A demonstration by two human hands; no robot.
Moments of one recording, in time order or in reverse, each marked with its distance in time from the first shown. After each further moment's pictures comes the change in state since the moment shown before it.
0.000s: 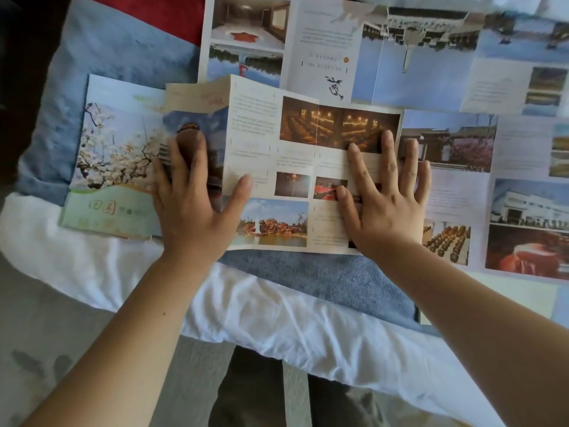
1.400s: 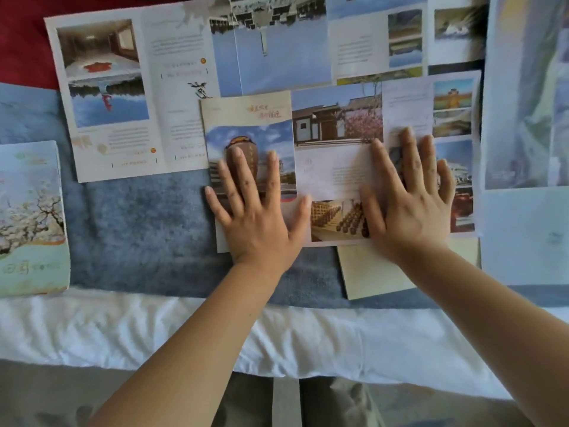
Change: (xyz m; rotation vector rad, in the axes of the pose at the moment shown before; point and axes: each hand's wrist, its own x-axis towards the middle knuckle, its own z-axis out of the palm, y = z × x) left_hand -0.055 0.138 0.146 0.434 -0.020 0.376; right_hand -0.070 0.140 -0.021 0.123 0.036 0.235
